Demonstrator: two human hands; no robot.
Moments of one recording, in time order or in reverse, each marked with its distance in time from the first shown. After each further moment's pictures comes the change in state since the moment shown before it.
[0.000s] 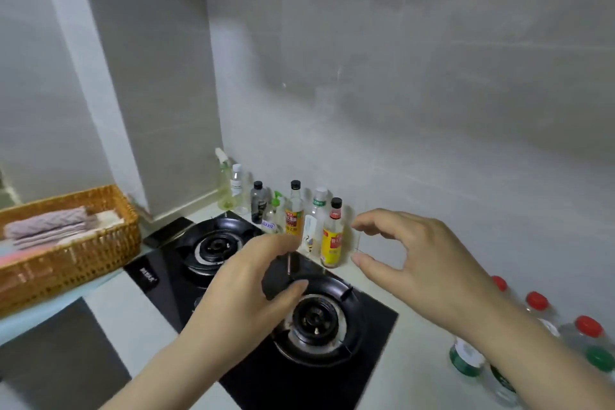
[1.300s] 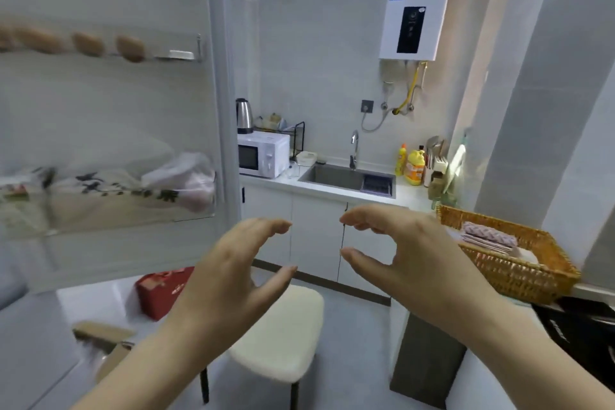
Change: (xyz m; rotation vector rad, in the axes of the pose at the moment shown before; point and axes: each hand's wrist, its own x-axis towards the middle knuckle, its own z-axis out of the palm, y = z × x) left_hand -0.496 0.080 -0.339 0.753 0.716 -0.731; right_hand -0.146 -0.505 0.114 0.502 -0.272 -1.164
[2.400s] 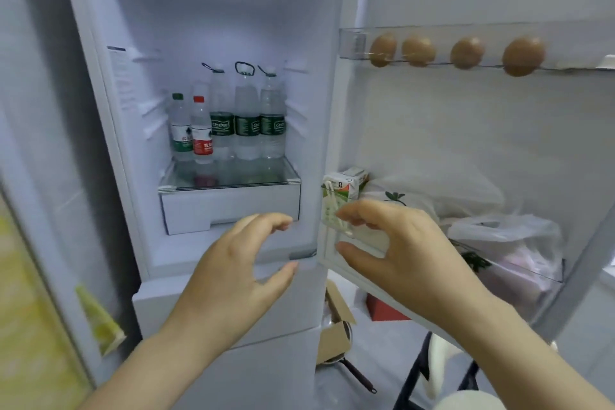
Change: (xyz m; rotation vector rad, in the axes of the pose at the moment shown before) left_hand -0.076 -0.149 -0.161 0.579 0.469 -0.753; right_hand 0.234 -0.195 0.219 0.552 -0.266 -0.800
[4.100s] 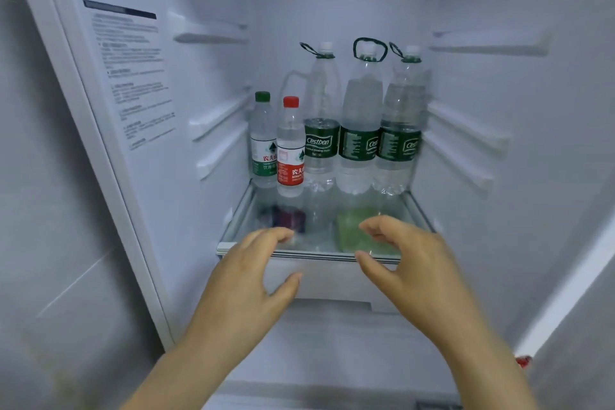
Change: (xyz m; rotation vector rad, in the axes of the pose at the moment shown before) left_hand 0.205 -0.298 0.016 0.231 0.079 -0.366; right_hand 0.334 0.071 0.265 0.240 -0.115 -0.001
